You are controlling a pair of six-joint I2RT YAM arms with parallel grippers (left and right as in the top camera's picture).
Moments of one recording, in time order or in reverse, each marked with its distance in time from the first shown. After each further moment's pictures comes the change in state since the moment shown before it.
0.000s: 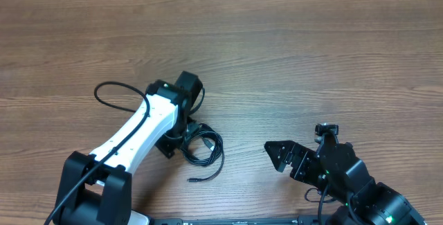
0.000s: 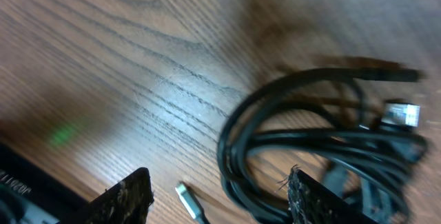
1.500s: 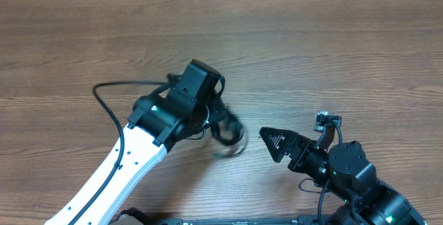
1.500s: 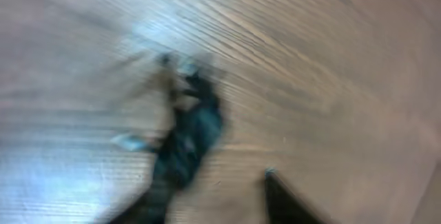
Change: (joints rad) left arm -0.195 -0.293 0.208 0.143 0.061 0.085; right arm 0.000 0.000 0.000 0.228 -0.001 0.000
